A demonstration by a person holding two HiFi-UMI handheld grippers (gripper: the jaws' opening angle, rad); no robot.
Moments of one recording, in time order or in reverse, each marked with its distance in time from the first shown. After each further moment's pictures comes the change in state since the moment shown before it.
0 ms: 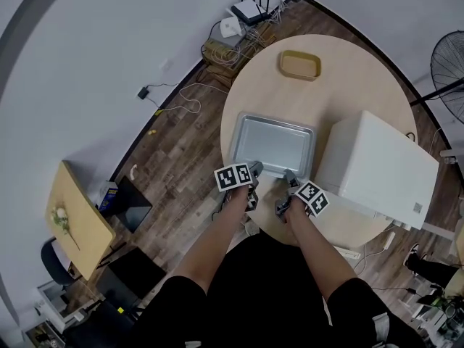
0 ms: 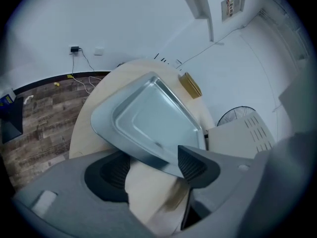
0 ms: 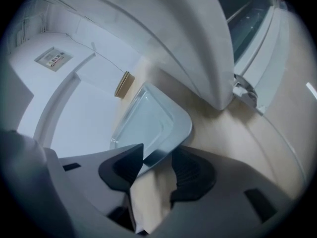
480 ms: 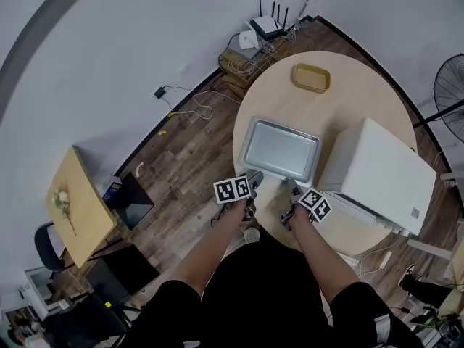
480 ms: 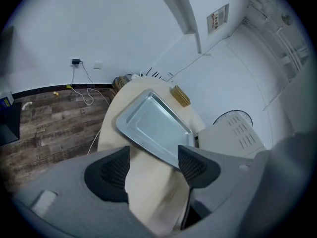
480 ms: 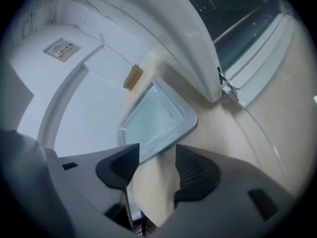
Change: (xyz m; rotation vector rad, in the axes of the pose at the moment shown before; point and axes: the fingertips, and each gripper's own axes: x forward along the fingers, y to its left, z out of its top) left arm -0.059 0.002 -0.022 0.054 -0.143 -0.061; right arm -0.029 -0.001 -0.024 -0.092 0.071 0.040
